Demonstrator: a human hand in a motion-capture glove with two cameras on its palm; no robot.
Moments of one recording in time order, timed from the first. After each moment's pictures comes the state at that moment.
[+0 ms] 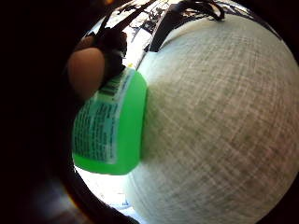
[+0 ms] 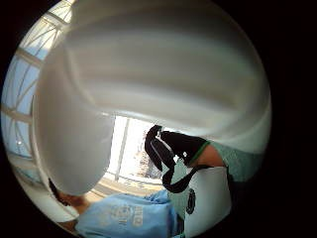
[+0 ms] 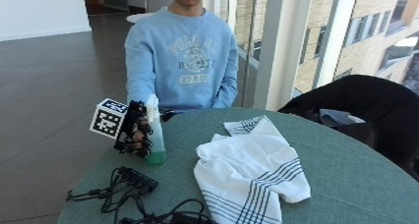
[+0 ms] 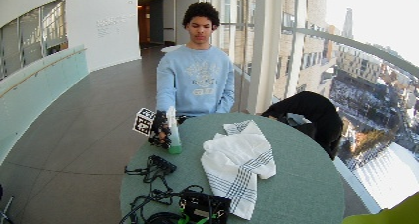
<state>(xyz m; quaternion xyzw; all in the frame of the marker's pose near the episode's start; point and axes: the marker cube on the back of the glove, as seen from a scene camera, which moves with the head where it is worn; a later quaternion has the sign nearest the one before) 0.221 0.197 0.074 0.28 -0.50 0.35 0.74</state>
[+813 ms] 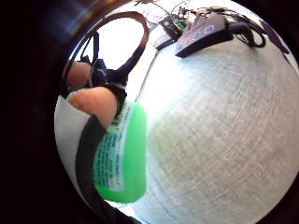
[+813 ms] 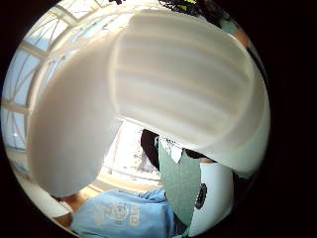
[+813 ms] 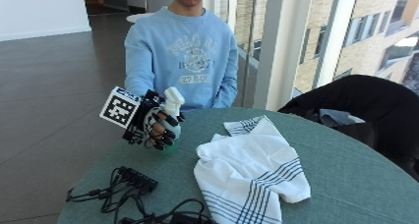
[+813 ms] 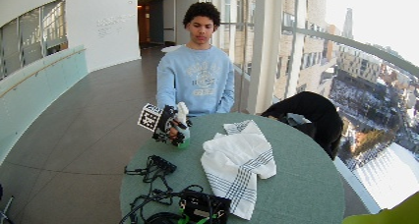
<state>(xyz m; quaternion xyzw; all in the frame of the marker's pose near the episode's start) 0.208 0.167 0.041 0.23 -0.46 0.29 0.81</state>
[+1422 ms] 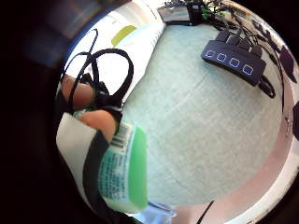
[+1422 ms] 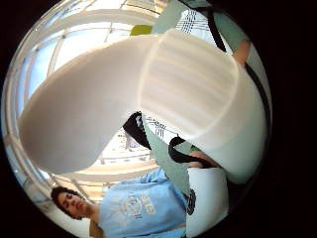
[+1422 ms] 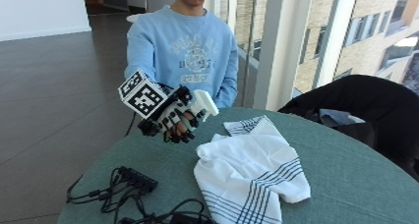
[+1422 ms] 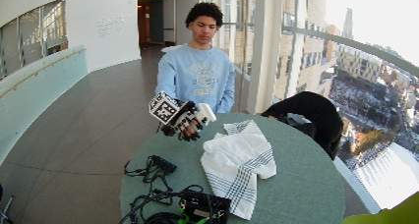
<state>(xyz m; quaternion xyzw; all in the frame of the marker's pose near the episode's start) 0.201 0.114 0.003 0.04 -0.39 0.27 0.88</state>
